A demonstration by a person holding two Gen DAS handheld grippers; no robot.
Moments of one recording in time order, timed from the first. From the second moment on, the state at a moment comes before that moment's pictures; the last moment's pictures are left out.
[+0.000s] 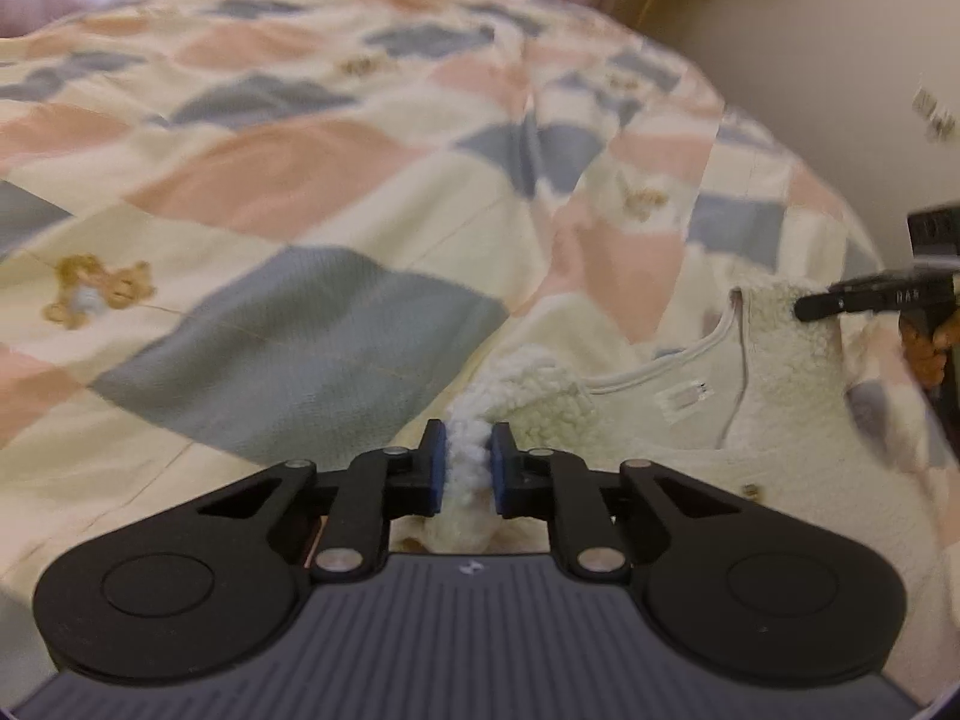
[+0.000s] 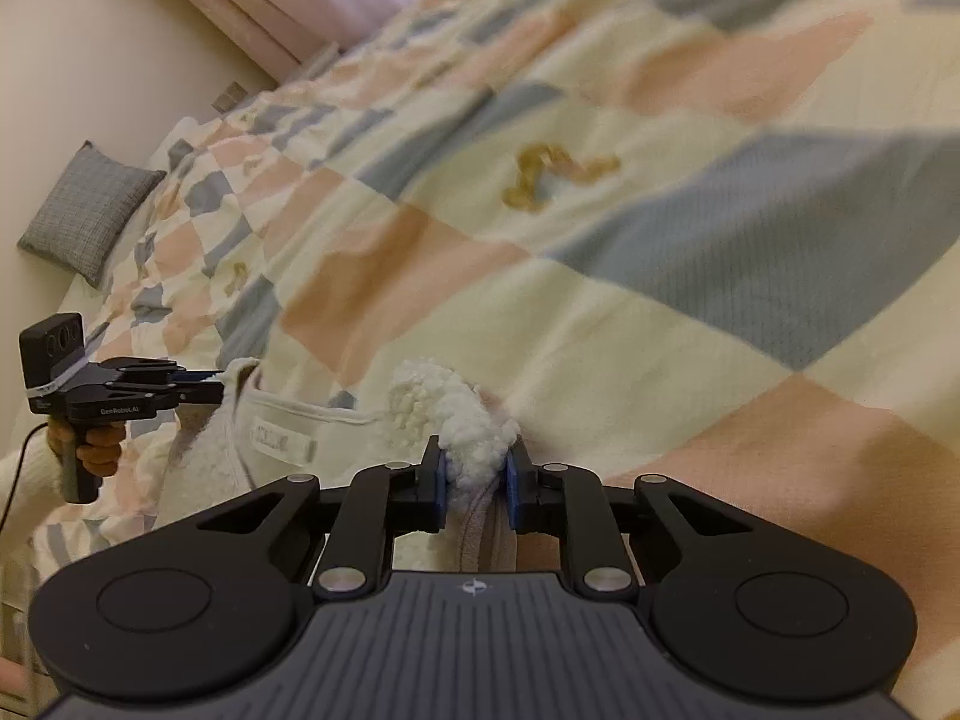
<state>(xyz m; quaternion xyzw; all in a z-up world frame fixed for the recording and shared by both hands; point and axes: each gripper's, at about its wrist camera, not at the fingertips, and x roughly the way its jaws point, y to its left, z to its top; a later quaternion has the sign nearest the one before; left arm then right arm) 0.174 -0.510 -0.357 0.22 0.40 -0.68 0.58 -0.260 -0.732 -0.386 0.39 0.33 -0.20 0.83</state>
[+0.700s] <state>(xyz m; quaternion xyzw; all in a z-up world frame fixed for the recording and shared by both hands) -0.065 -0.164 -0.321 0.38 0.36 -0.57 0.63 -0.407 -0.357 -0.288 0.13 0.45 -0.16 0.87</state>
